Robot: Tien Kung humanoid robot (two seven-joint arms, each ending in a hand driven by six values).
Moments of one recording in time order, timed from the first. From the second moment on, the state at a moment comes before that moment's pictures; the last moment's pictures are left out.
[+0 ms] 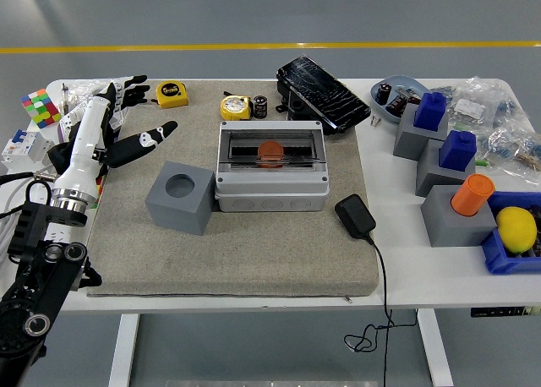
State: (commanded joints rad) left arm -0.16 0.06 -1.46 -1.31 1.67 0.19 -0.28; right arm 0.02 -0.11 1.68 0.18 -1.47 -0.01 -0.13
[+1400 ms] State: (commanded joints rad) left arm -0.11 0.04 -1.63 -1.33 1.66 0.16 -0.25; right arm 0.02 -0.12 1.71 0.18 -1.47 -0.01 -0.13
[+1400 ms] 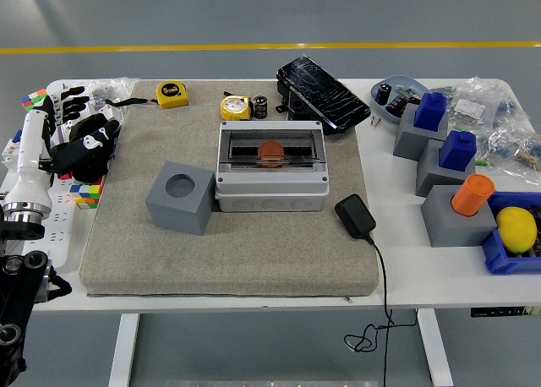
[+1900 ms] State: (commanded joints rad) left arm -0.11 0.04 -1.63 -1.34 1.65 0.16 -0.25; right arm 0.02 -0.12 1.71 0.18 -1.47 -0.01 -0.14
